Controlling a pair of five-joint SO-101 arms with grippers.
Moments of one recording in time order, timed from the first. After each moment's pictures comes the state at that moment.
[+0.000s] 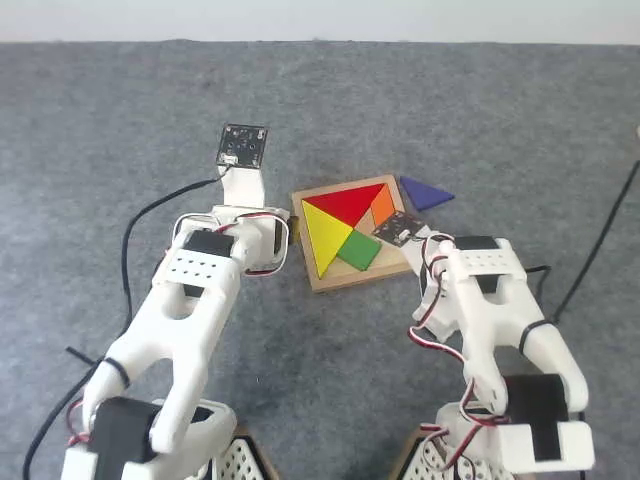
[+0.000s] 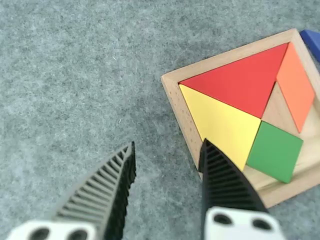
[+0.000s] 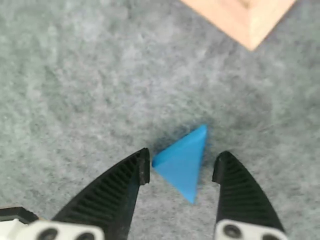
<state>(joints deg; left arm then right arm) 5.4 -16.7 49.2 37.1 10.2 -7.2 -7.4 48.5 62.6 41.2</state>
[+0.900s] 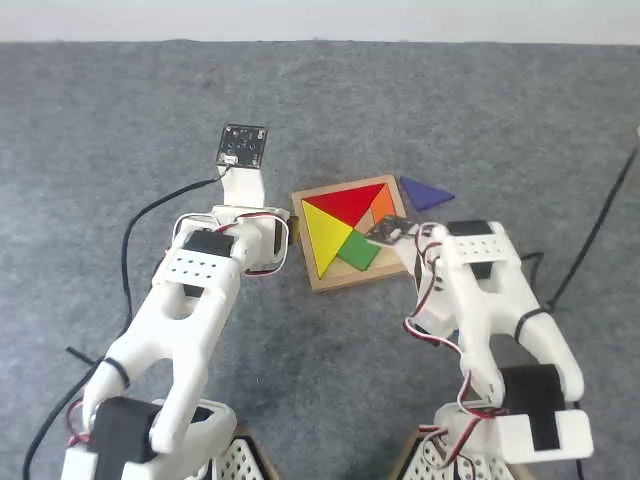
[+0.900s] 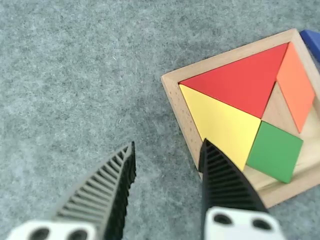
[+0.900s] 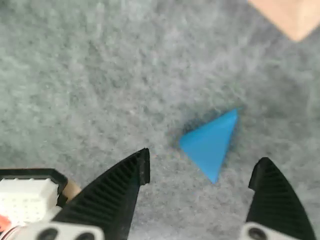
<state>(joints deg) 5.4 -16.7 49.2 37.1 10.2 -9.1 -6.2 42.7 72.9 42.2</state>
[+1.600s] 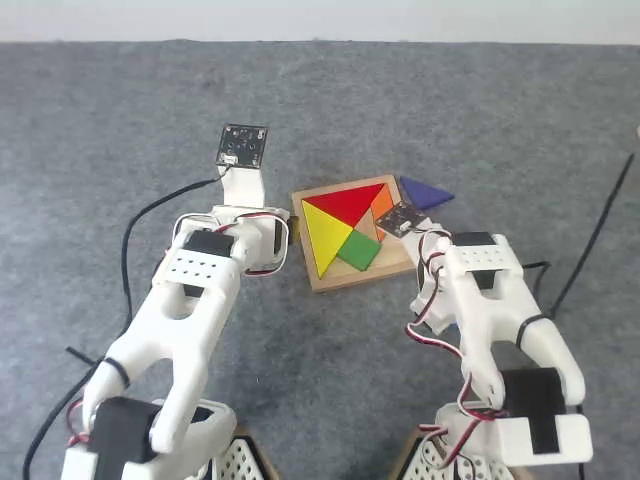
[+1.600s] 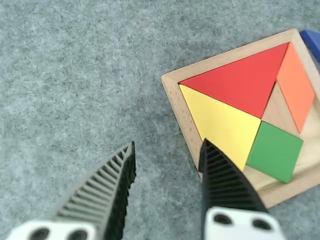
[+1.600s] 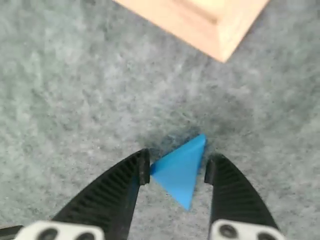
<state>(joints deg) 5.4 -16.7 49.2 37.1 10.2 -8.3 -6.2 46.8 60.4 36.4</state>
